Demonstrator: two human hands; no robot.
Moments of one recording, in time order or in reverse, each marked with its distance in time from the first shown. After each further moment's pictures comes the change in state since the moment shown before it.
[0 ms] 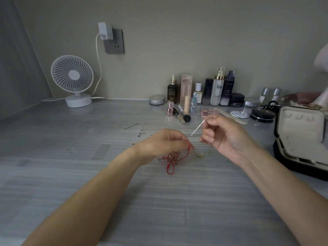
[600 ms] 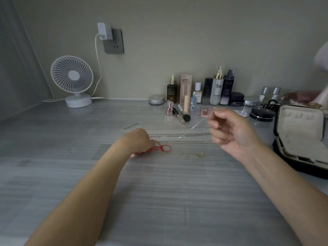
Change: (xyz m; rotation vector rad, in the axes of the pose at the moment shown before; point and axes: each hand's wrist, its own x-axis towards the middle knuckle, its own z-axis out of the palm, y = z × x) left_hand 0.003 -0.015 -0.042 0.683 0.226 -0.535; right_hand -0.004 -0.010 -0.005 0.084 0.049 -0.050
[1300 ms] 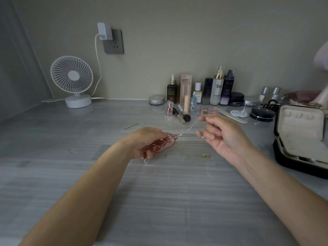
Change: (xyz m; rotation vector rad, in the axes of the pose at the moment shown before) left_hand 0.004 0.008 0.010 -0.840 -0.227 -0.023; right_hand 0.006 0.018 0.006 0.005 0.149 0.034
